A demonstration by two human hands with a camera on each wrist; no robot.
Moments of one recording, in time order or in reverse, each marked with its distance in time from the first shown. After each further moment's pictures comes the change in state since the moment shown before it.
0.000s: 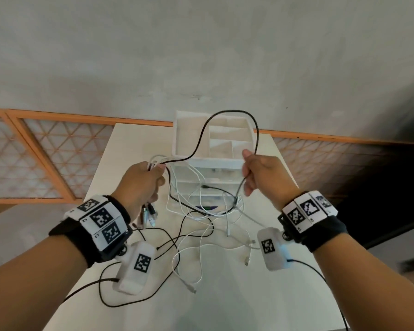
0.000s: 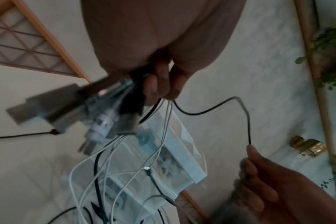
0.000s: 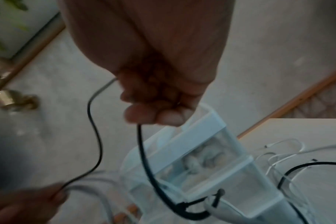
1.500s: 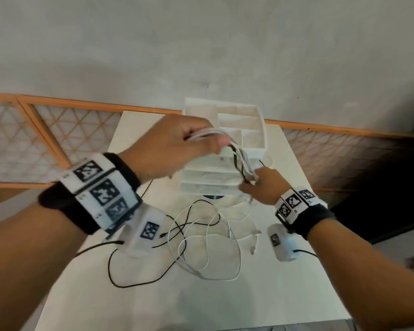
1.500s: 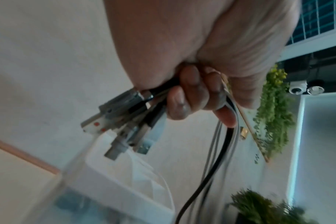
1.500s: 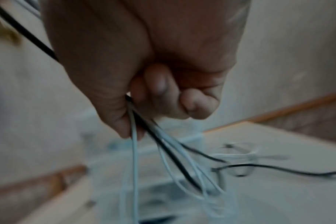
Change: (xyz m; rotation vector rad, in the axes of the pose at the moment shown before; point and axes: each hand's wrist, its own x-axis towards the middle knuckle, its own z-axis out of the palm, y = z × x) left_hand -0.055 0.080 0.012 0.449 -0.393 0.594; right_hand 0.015 0.049 0.012 -0.827 -0.235 -0.024
